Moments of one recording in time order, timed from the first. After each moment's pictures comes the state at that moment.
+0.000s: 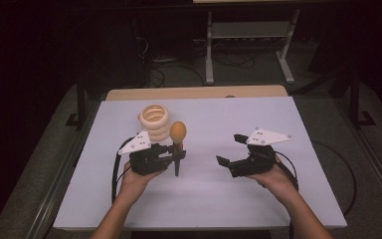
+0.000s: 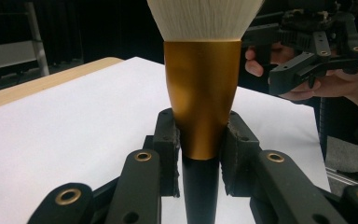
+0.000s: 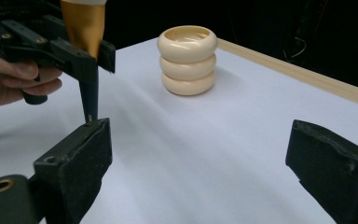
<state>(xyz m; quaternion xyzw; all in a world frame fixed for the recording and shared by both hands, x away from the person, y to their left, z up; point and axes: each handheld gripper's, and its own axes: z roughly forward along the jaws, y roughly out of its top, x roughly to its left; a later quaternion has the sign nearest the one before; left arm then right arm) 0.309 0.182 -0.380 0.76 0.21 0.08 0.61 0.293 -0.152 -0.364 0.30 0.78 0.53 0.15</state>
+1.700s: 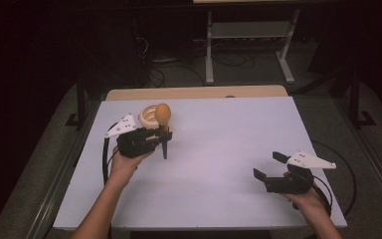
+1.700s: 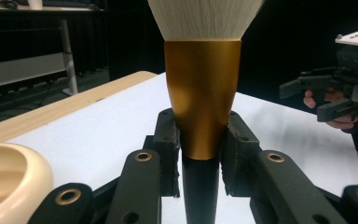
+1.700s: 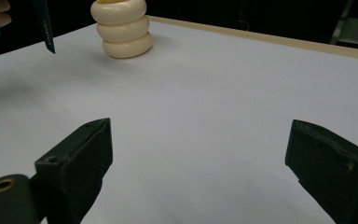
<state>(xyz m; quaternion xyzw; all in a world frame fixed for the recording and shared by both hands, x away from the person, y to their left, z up) 0.347 0.215 -0.364 0.74 0.23 0.11 0.62 0.255 -0.238 -0.411 0.40 0.74 0.51 0.19</state>
